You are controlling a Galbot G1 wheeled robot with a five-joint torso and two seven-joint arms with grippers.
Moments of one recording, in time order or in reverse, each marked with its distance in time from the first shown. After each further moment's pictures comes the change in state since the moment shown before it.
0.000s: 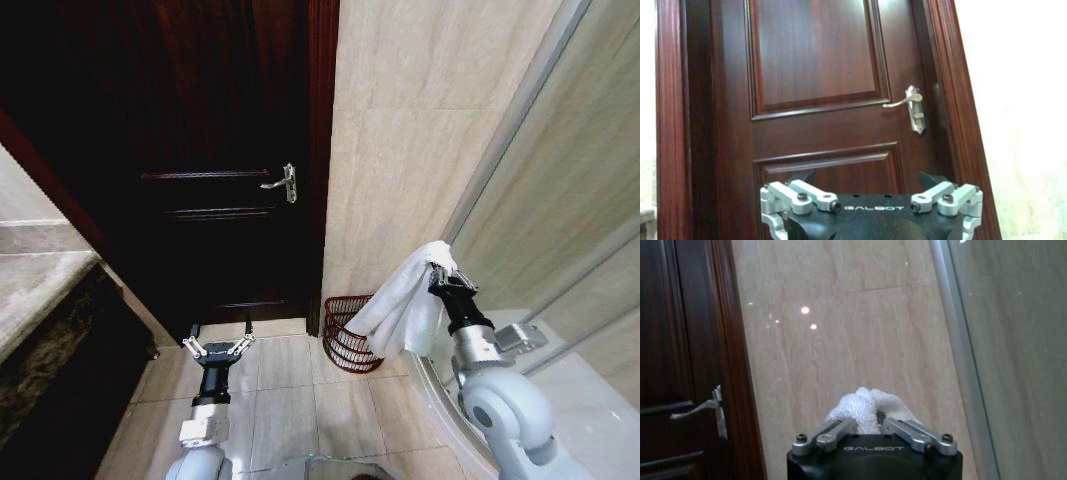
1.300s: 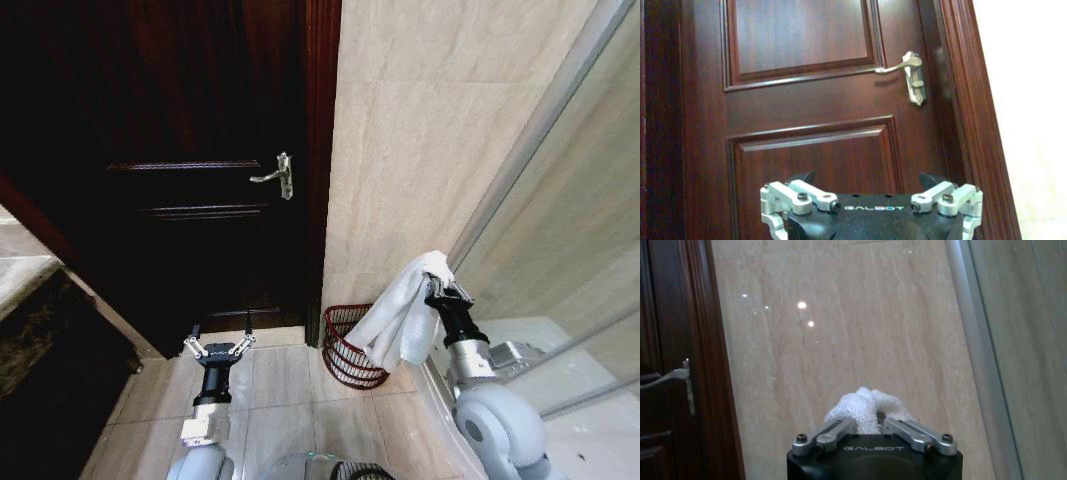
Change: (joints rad) left arm -0.011 0.005 -0.003 0.018 -0.007 -0.002 0.000; right arm -0.088 0.074 -0.013 0.007 -0.090 0.057 -0.056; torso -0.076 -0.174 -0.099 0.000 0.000
